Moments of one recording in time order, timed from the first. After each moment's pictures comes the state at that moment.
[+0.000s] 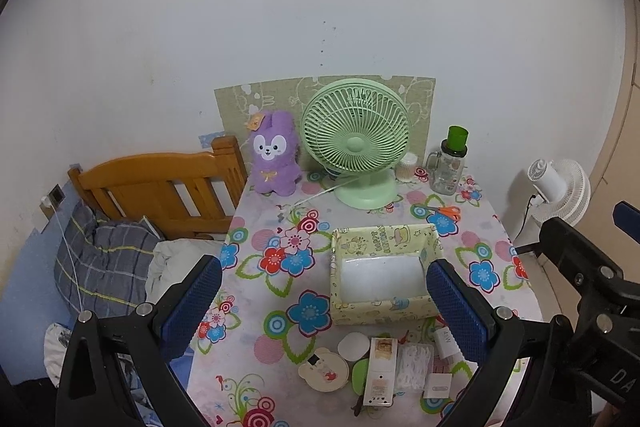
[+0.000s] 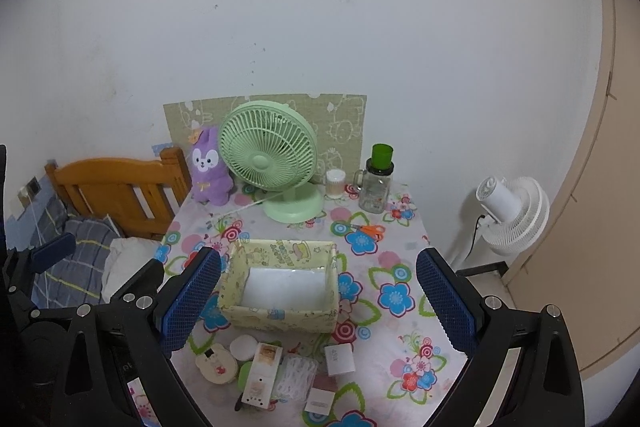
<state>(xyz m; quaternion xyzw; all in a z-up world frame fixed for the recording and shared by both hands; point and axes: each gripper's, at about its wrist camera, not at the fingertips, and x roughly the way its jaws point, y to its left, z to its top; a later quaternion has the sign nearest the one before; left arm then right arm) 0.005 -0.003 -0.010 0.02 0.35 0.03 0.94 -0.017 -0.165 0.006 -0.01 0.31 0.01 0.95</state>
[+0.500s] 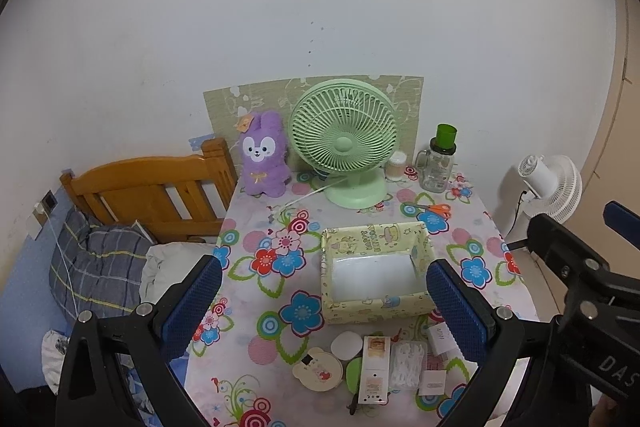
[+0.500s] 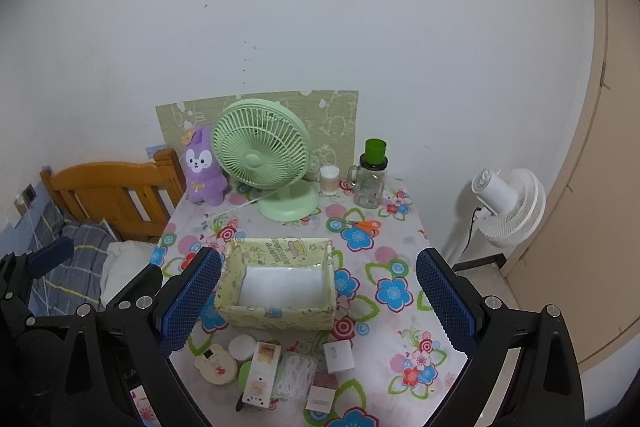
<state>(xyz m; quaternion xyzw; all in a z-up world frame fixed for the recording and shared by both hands) 0.001 -0.011 -0.009 0.03 0.34 0.01 0.94 -0.017 -0.168 0.002 0.00 0.31 0.00 0.95</state>
